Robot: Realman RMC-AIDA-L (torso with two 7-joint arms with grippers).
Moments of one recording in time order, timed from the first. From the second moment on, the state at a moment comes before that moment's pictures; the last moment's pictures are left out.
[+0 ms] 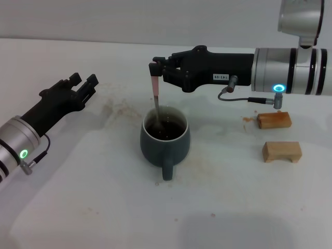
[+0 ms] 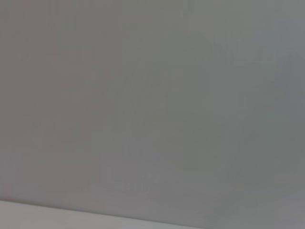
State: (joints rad) left arm -0.52 -2.01 -0.98 -0.09 2.87 1.12 -0.80; right arm 0.82 2.08 -1.06 -0.48 -1.60 -1.26 1.43
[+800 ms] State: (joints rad) left arm -0.54 -2.01 -1.00 -0.09 2.87 1.11 -0.80; right arm 0.84 2.08 -1.11 -0.44 -1.59 -1.25 1.42
